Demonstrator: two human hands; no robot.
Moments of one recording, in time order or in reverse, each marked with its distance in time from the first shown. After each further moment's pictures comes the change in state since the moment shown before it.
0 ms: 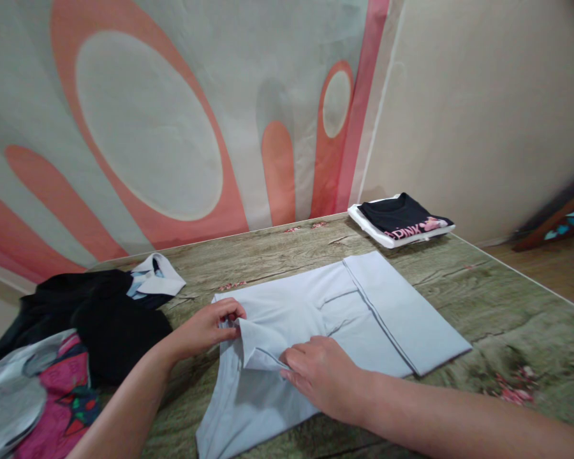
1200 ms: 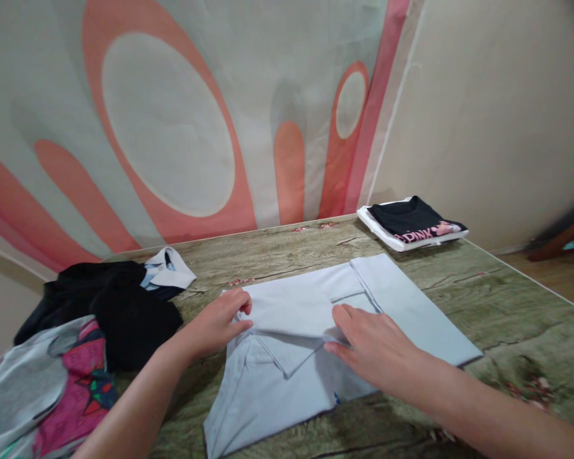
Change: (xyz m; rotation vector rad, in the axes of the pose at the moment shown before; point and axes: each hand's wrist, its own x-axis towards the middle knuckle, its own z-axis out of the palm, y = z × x) left_hand -0.006 0.022 0.005 0.200 0.120 -0.009; right_hand -0.026 0.034 -0.045 -0.133 -0.024 0.423
